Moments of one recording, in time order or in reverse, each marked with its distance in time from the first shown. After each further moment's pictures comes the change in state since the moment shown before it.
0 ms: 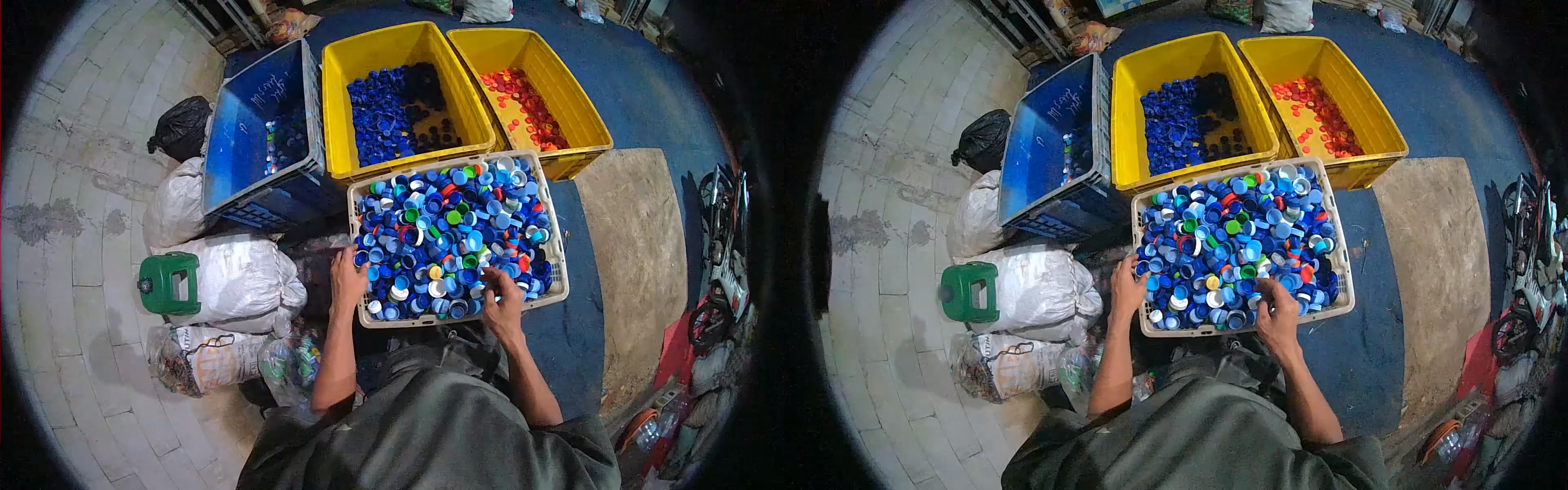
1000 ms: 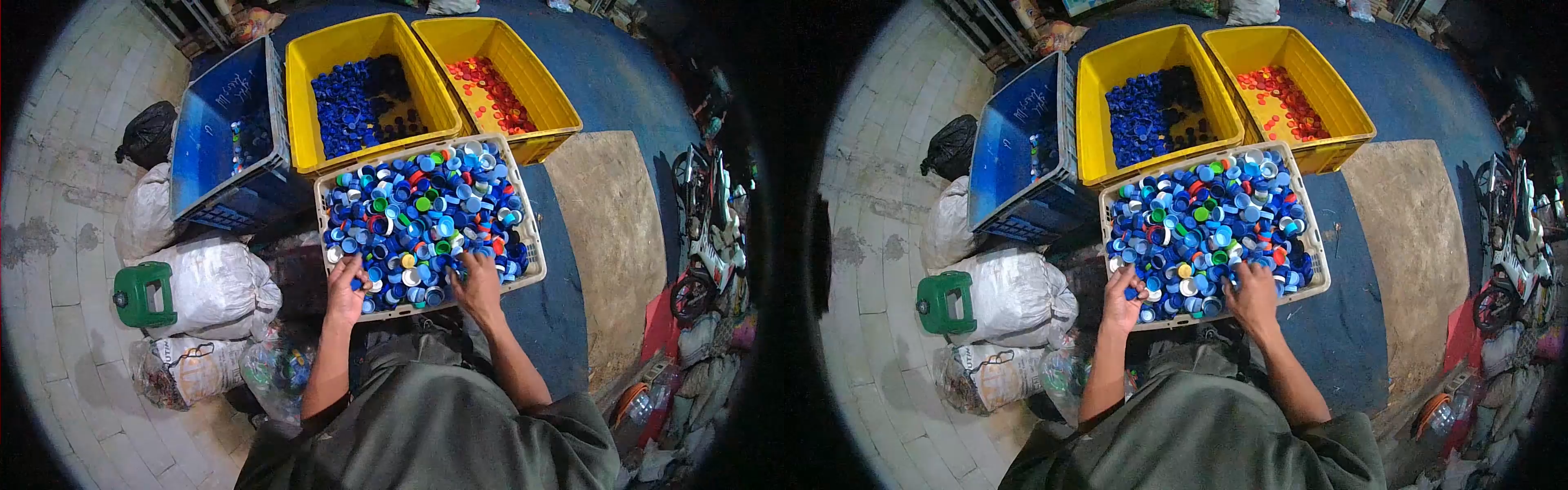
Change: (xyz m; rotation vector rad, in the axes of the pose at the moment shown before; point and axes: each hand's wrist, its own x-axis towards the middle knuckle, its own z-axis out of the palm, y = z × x) left_hand -0.042 0.063 0.001 -1.490 -0.268 -0.602; right_hand 0.005 0.000 0.000 -0.588 -0.047 -0.104
